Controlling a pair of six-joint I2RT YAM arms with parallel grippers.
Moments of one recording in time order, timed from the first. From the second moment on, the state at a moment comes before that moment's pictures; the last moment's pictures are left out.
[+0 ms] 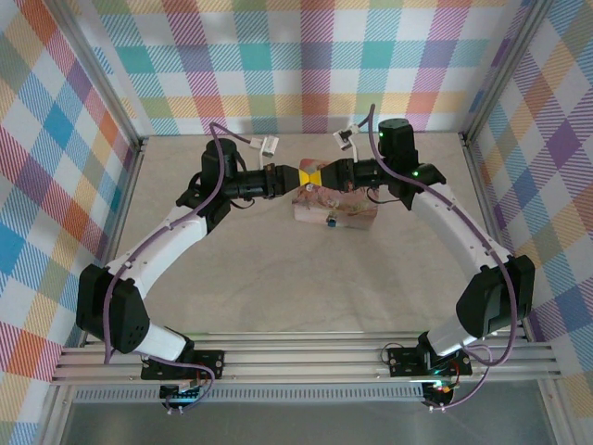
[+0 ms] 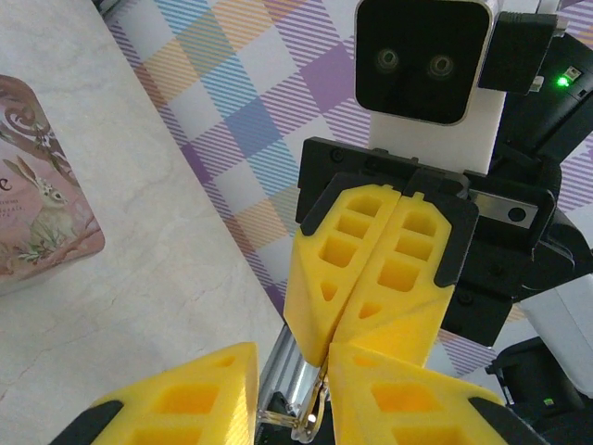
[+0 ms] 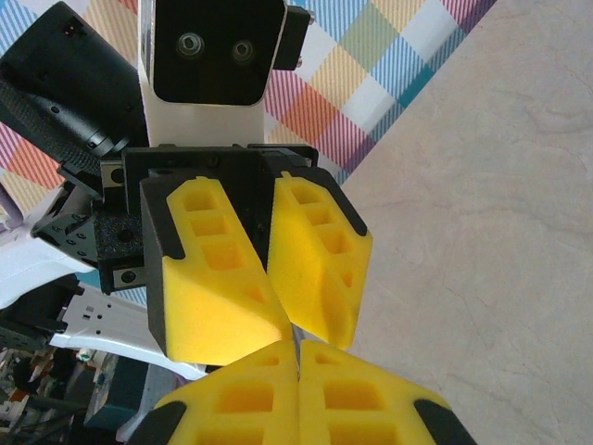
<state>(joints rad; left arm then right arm) -0.45 1.46 1.21 0.05 0.88 -0.83 0.38 1.53 1.42 -0.38 -1.06 0.41</state>
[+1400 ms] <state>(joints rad) -0.46 1.48 1.20 0.07 0.89 -0.83 0.37 1.53 1.34 -0.24 -1.04 0.55</state>
